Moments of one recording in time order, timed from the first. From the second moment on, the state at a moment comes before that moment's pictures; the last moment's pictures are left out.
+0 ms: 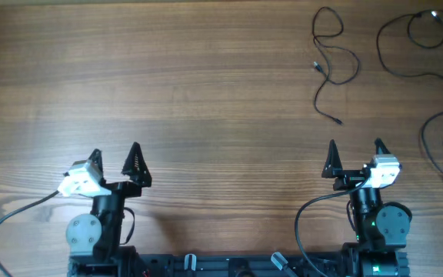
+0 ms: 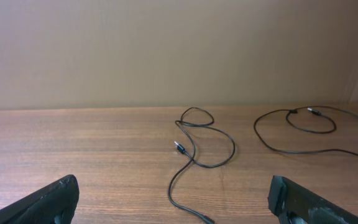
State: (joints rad) left arm 0.02 0.01 0.16 -0.21 0.04 -0.42; right arm -0.02 0.02 0.01 0.00 -0.04 0.04
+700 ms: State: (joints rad) left arm 0.02 0.01 0.02 -0.07 0.08 -0.30; right arm -0.02 0.02 0.01 0.00 -0.04 0.04
